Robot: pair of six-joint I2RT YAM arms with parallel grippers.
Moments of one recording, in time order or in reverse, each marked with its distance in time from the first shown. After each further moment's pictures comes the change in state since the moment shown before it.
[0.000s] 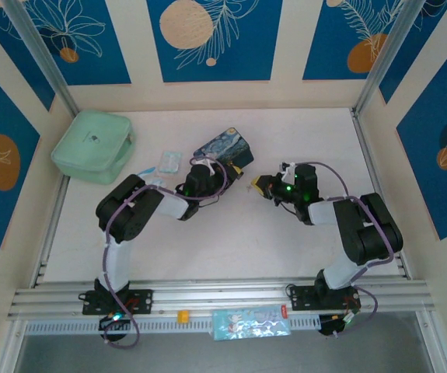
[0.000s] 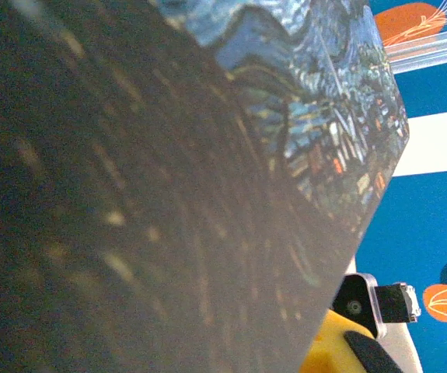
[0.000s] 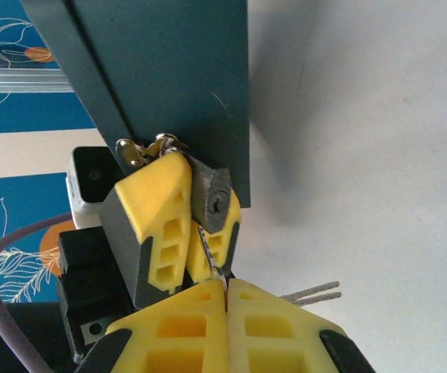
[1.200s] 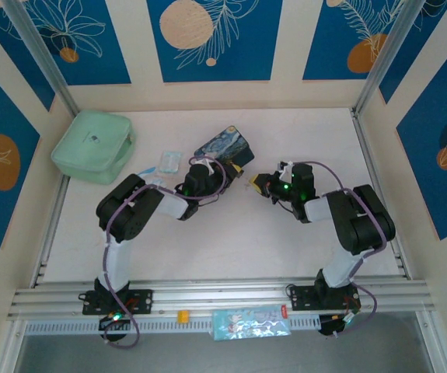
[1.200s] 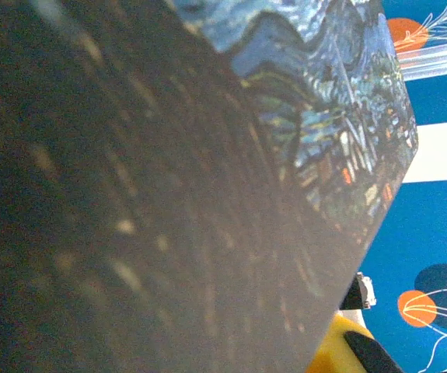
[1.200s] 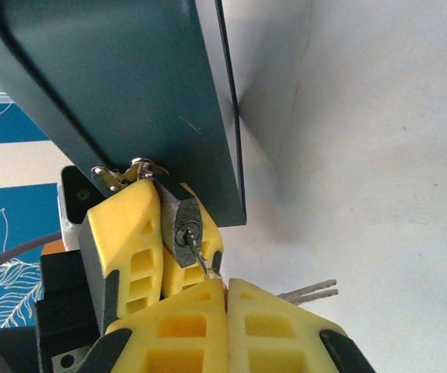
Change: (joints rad) left arm 0.002 0.004 0.000 0.031 0.013 -0.060; right arm 0.011 0.107 0.025 0.103 0.015 0.029
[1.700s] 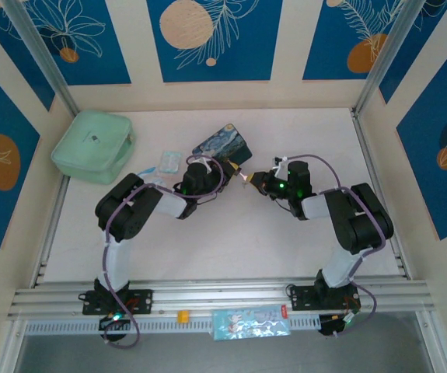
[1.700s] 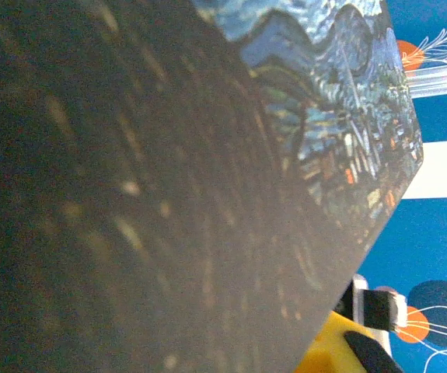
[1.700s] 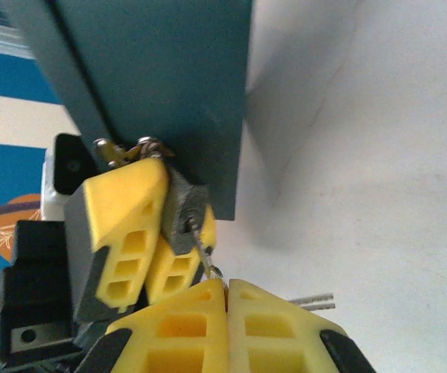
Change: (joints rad) left arm 0.014 0.000 0.000 0.001 -0.008 -0.025; right arm 0.033 -0.013 0.043 -0.057 0.024 -0.223
